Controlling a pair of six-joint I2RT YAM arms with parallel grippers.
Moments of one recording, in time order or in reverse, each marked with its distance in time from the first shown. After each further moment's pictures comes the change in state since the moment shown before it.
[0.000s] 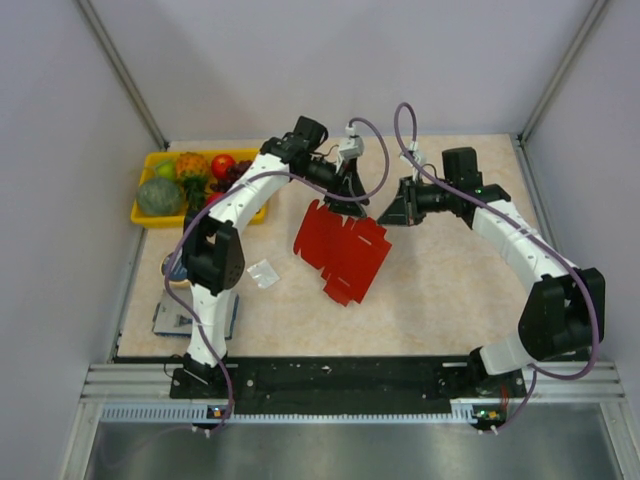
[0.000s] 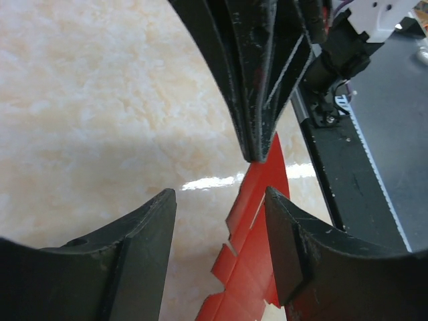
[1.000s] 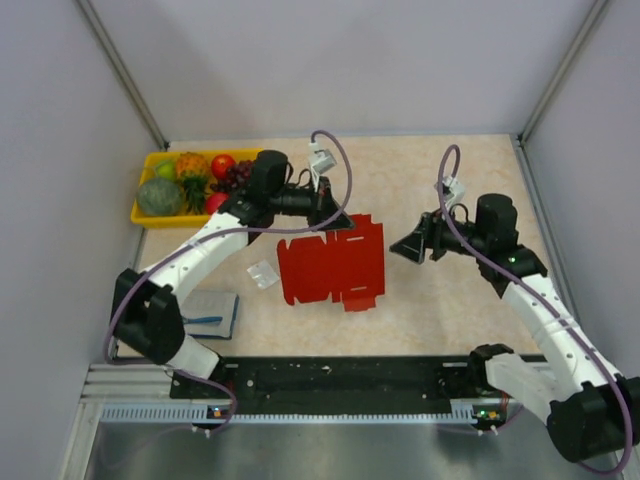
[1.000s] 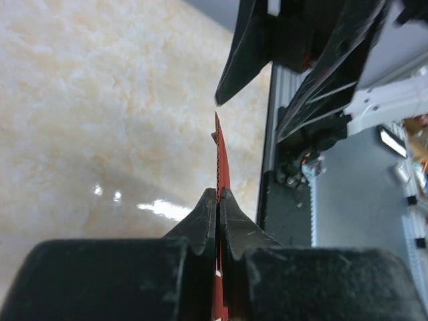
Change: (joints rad) left arm -0.032 -0.542 -0.725 0.668 -0.260 -0.724; right arm -0.027 -0.500 -0.371 0.135 0.224 0.133
